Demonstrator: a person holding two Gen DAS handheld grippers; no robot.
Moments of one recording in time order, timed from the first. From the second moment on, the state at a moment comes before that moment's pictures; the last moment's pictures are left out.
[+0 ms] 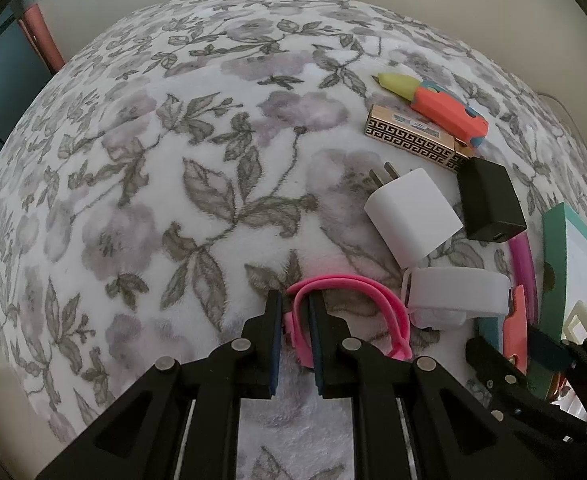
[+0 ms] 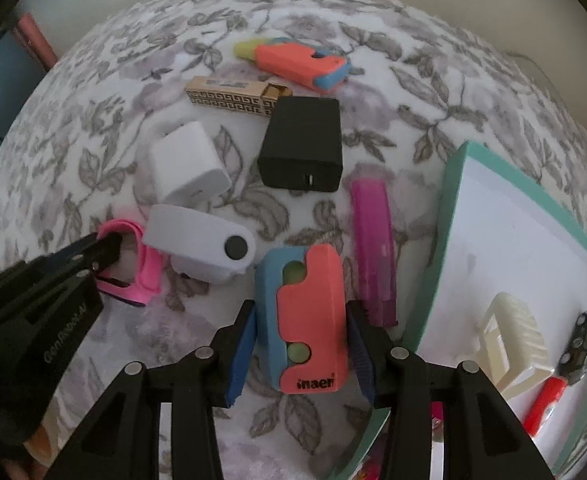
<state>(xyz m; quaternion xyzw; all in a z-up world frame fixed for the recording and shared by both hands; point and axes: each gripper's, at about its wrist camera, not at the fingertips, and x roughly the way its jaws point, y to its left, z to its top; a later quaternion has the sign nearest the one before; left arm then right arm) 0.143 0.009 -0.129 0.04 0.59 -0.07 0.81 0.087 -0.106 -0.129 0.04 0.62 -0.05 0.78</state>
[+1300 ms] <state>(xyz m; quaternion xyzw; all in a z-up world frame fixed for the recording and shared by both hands) 0.101 0.035 -0.119 -0.02 0.60 -0.08 0.80 0.043 -0.092 -0.105 0.09 0.60 -0.06 0.80</state>
